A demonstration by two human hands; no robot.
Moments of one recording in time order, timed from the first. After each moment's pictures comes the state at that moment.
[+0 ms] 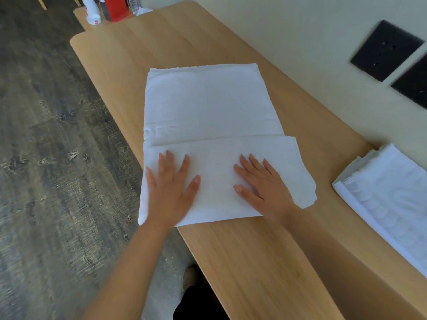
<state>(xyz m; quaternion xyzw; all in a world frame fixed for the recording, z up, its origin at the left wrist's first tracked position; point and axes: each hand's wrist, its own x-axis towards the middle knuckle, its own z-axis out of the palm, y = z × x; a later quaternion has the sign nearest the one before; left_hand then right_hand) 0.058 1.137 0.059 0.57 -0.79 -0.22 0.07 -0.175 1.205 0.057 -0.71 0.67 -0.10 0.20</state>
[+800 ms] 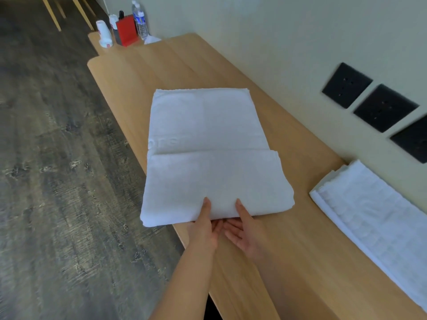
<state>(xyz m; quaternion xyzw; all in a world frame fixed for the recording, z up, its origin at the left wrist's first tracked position) -0.019 1.221 0.088 0.55 0.04 -0.73 0.41 -0.109 1.264 0.088 0.01 0.62 -0.49 0.62</state>
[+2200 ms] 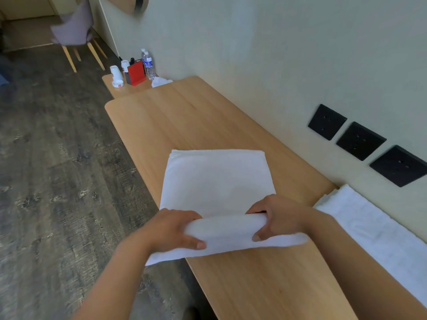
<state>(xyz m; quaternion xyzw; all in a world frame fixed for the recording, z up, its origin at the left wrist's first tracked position) 0.088 1.147 0.187 0.40 -0.83 -0.37 -0.10 -0.191 1.222 0.218 -0.71 0.62 0.01 0.33</state>
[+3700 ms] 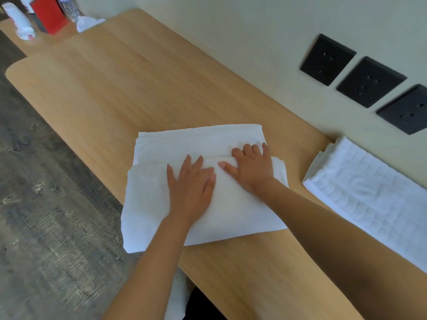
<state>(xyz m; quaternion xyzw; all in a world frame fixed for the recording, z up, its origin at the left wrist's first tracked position) -0.025 1.094 0.085 0.44 -0.88 -0.18 0.02 -0.210 1.134 0.077 -0.56 0.82 0.05 0.06</state>
